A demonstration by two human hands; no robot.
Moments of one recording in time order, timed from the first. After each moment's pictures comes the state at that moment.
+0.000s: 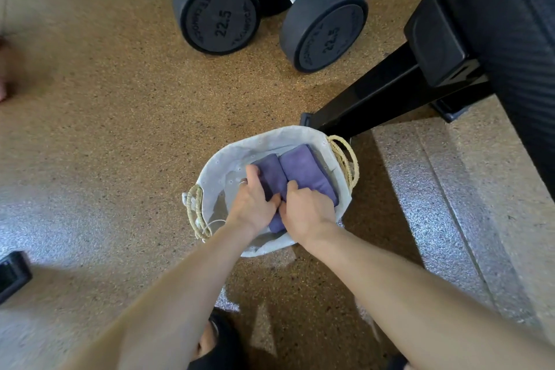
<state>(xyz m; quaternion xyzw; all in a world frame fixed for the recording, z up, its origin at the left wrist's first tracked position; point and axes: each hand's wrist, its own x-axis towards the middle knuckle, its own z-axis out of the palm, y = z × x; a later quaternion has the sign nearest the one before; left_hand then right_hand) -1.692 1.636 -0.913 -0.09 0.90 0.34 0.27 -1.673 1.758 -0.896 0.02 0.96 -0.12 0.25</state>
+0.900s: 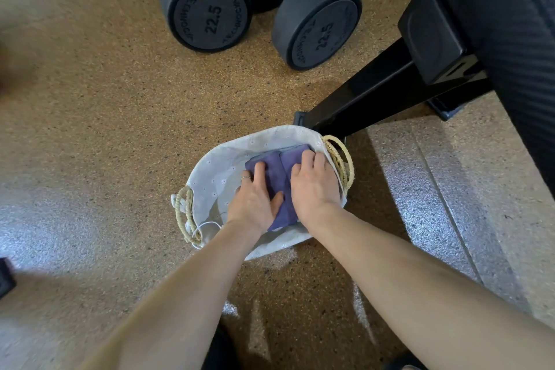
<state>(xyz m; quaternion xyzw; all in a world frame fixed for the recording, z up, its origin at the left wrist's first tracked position) -1.698 1.653 -0.925 -0.02 0.94 0.21 0.25 -1.705 1.780 -0.905 -0.01 0.98 0.06 0.20</state>
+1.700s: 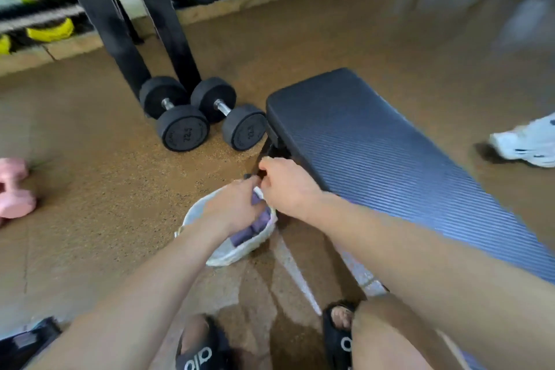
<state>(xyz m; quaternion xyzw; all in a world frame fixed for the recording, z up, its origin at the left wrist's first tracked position) -1.628 1.701 -0.616 0.22 0.93 0.20 0.21 -1.596 1.841 -0.576 0.03 0.96 -0.25 0.08</state>
